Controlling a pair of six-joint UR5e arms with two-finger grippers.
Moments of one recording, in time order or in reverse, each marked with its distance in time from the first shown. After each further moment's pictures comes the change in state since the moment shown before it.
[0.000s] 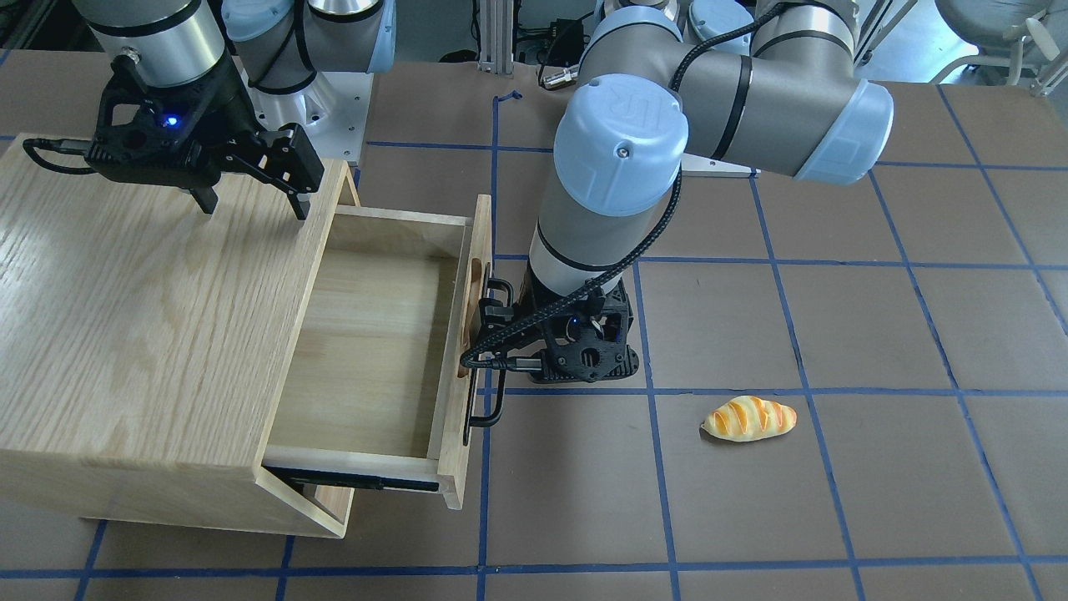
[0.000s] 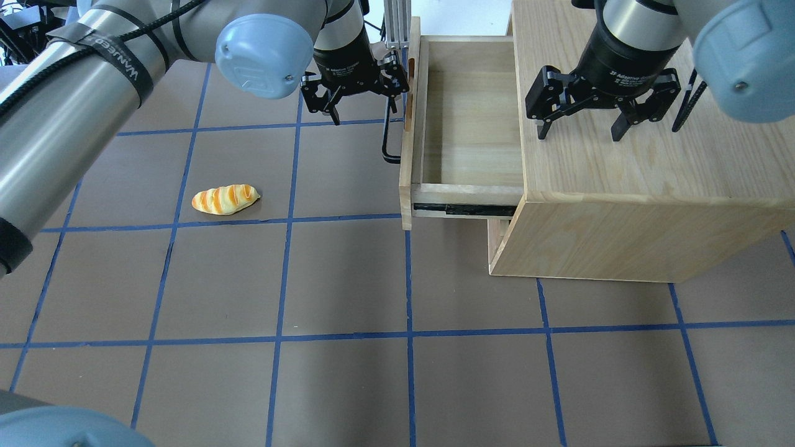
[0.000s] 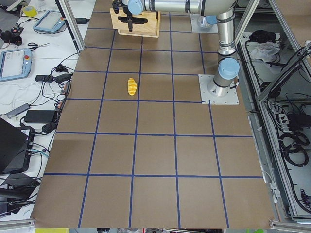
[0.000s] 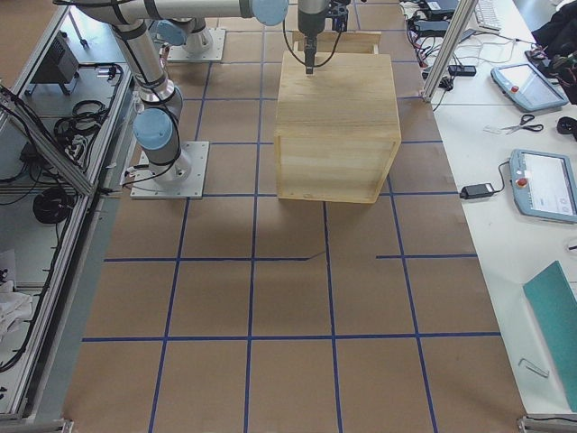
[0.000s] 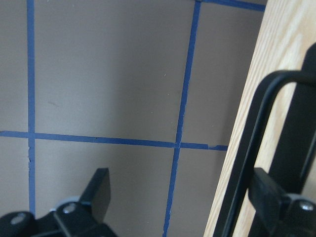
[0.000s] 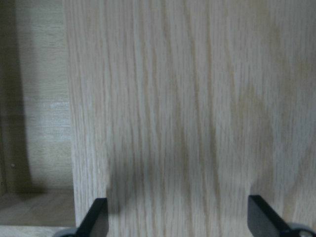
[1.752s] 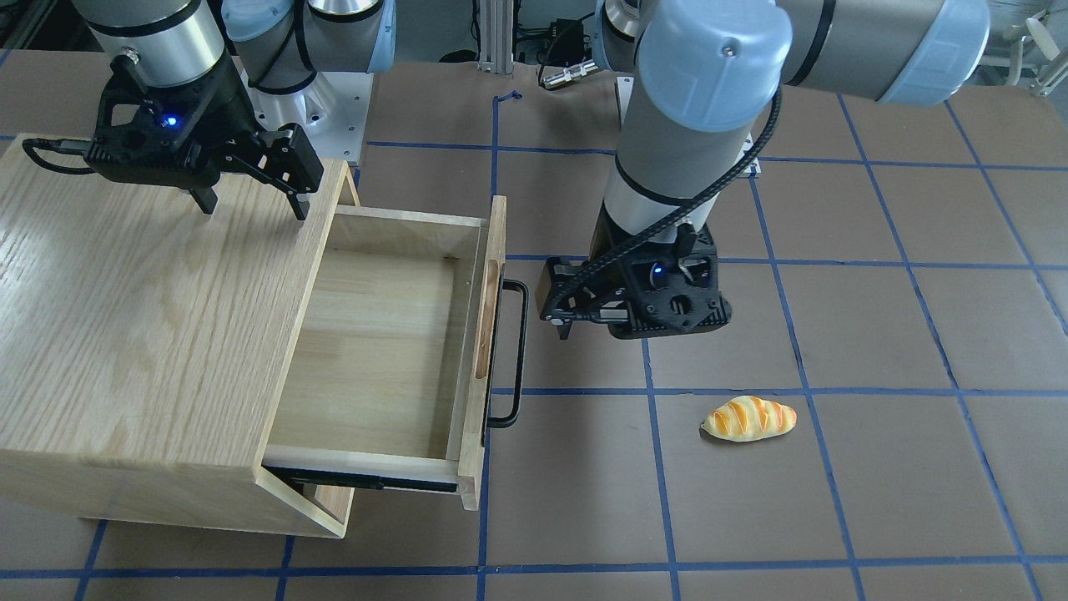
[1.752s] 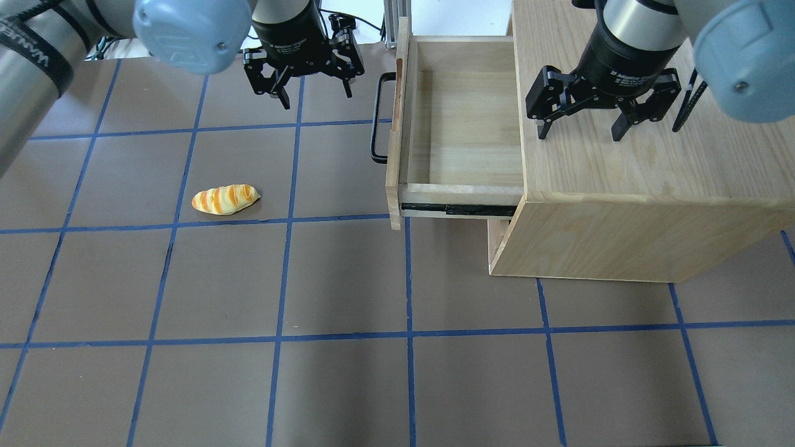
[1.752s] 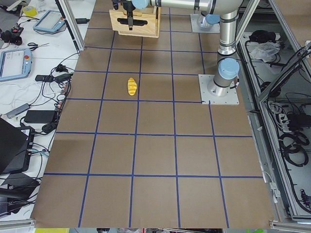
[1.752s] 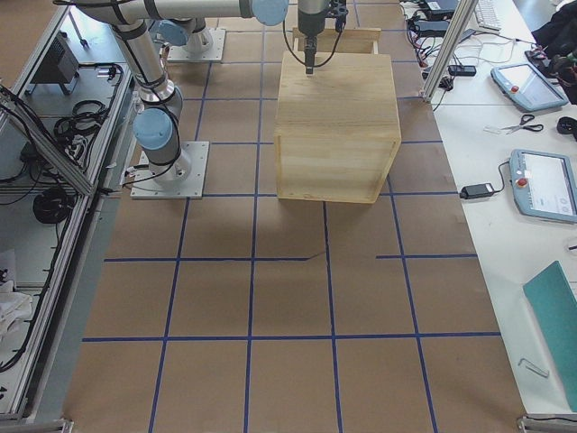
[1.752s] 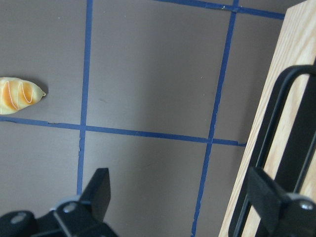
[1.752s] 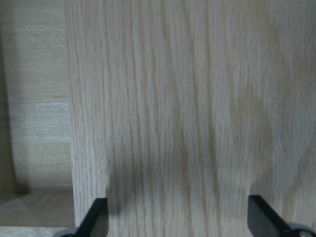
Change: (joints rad) left arm 0.086 0.108 0.007 -0.100 0.061 0.079; right arm 0.000 0.000 0.000 0.000 -0.001 0.000
